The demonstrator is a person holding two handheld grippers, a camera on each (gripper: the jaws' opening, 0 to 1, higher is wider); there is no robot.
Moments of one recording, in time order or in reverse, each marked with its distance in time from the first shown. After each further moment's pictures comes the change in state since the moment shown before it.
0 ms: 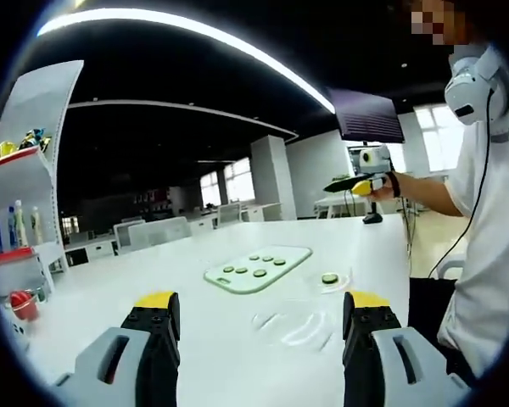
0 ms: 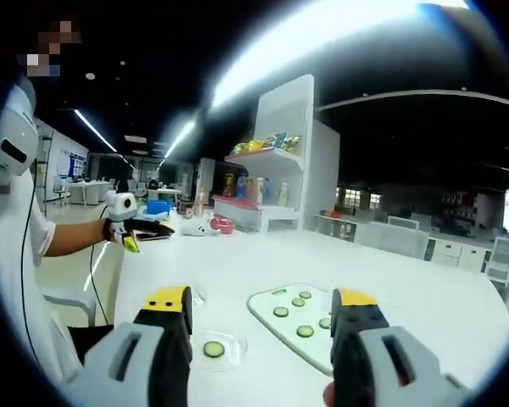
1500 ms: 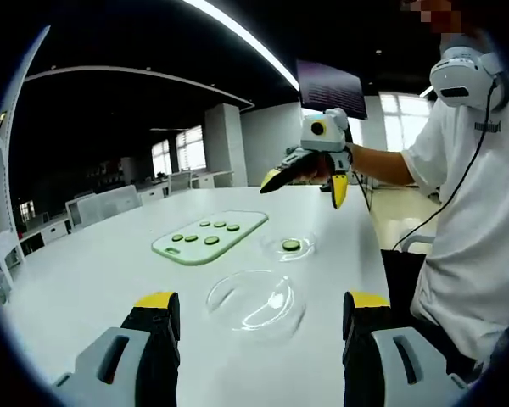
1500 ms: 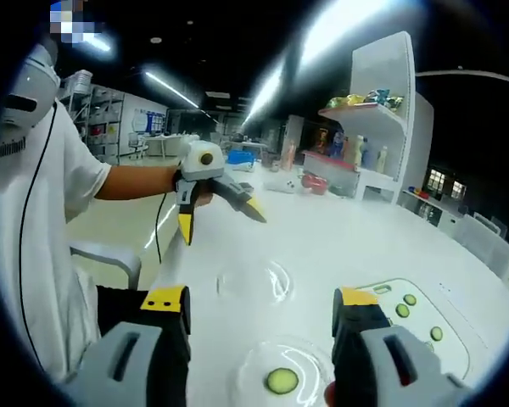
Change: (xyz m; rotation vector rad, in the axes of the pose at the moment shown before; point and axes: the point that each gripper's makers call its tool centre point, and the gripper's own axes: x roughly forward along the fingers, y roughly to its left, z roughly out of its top) left arm 0.034 -0.024 -0.043 -0.010 0.171 -0.247; right arm 0.104 0.119 -0.053 -0.126 0.222 0.446
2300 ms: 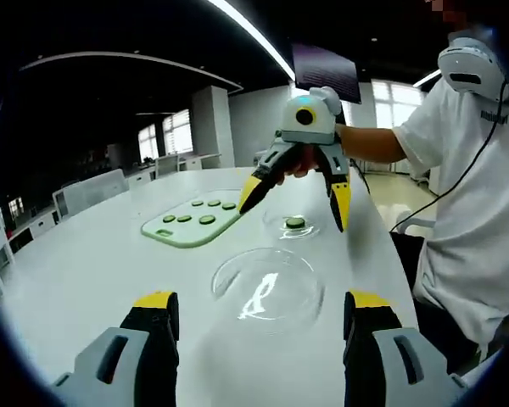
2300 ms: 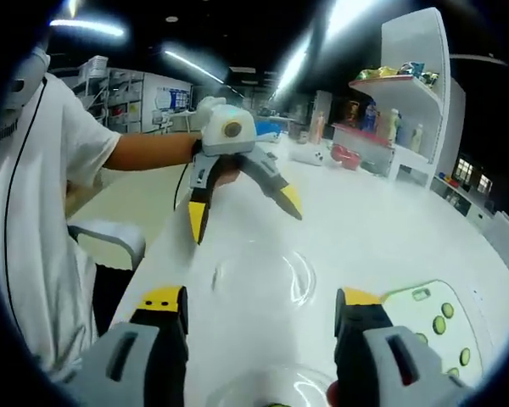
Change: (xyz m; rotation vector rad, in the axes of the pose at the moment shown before) left arm 0.022 0.013 -0.027 0.002 0.092 -0.071; right arm 0.063 0.006 -0.029 -0.038 0.136 0.136
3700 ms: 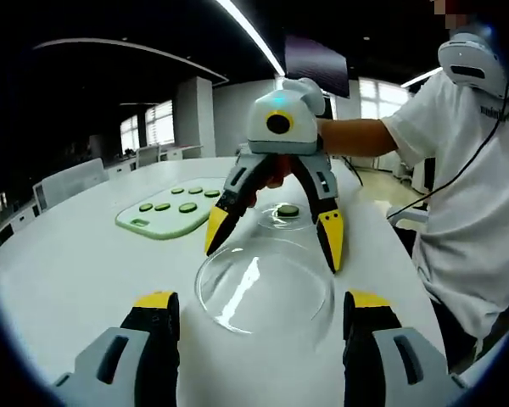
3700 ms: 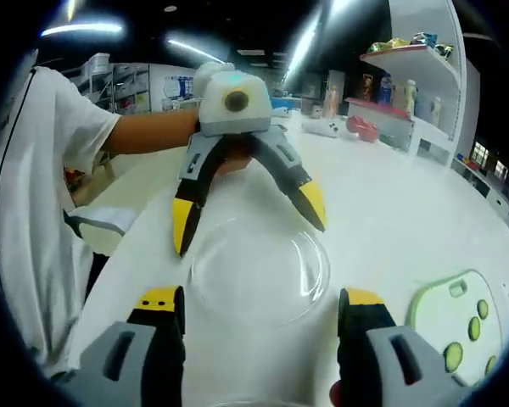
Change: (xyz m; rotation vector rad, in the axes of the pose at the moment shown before) left arm 0.033 -0.005 -0.014 -0.015 0.032 -0.112; right arm 0.047 -0.007 -0.031 0.027 0.093 0.096
